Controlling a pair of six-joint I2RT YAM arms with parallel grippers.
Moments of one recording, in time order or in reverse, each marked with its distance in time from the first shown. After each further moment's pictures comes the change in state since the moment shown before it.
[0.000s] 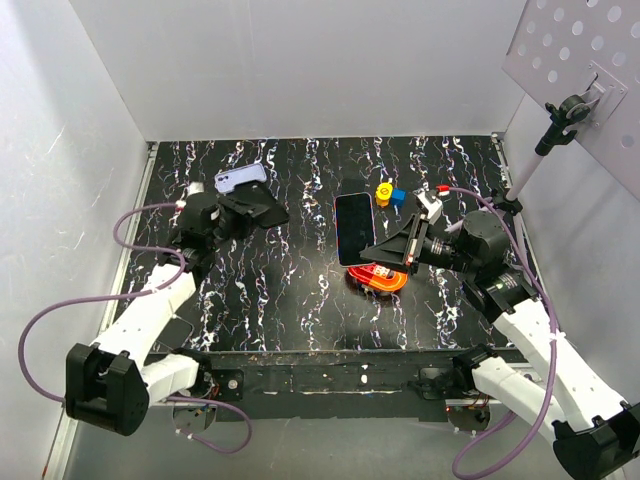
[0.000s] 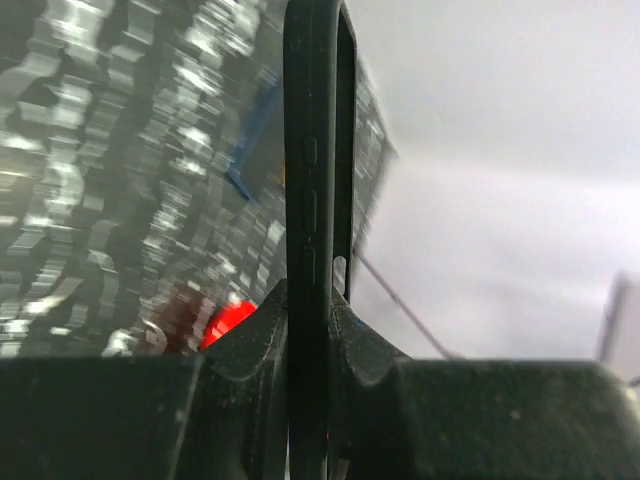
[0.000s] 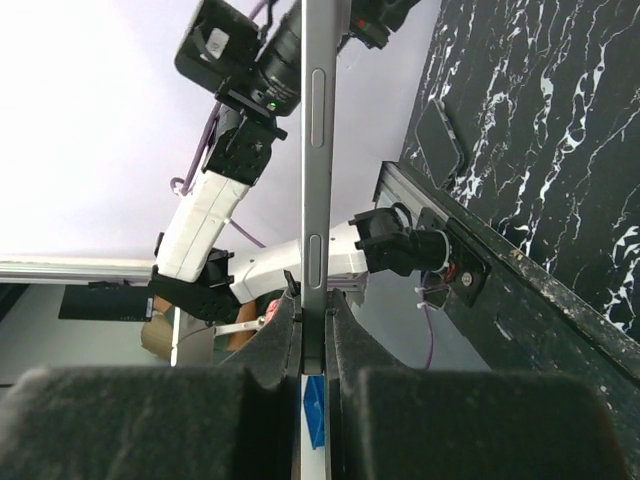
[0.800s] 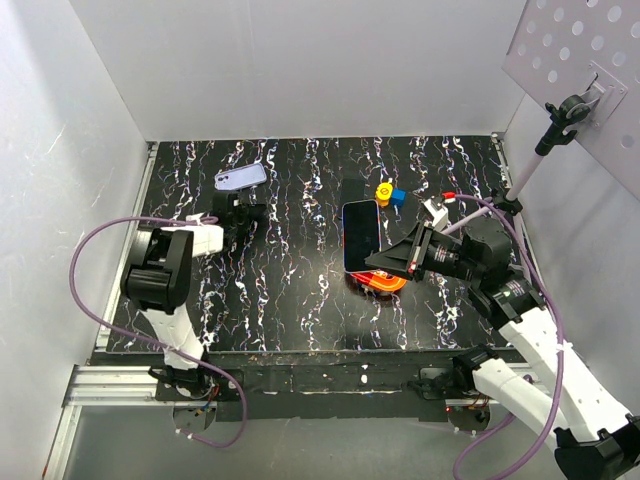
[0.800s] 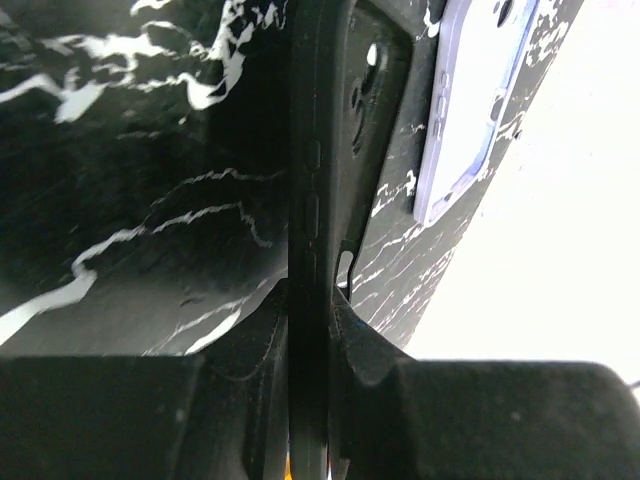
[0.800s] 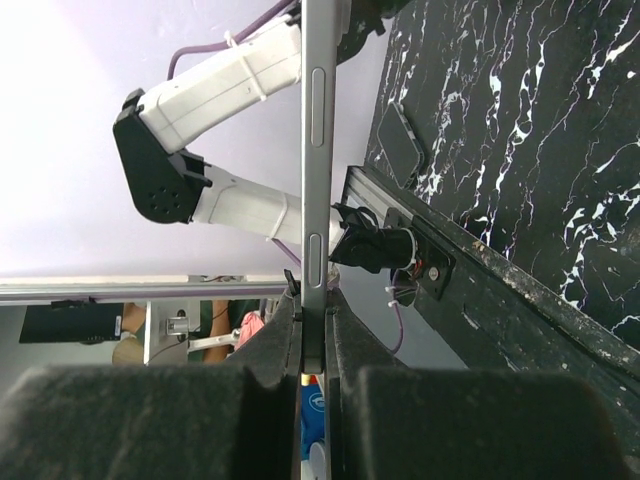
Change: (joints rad) left arm 0.140 0.672 0.068 0.188 -0.426 -0.493; right arm 0.000 -0.064 0.000 -0.149 0.061 -0.081
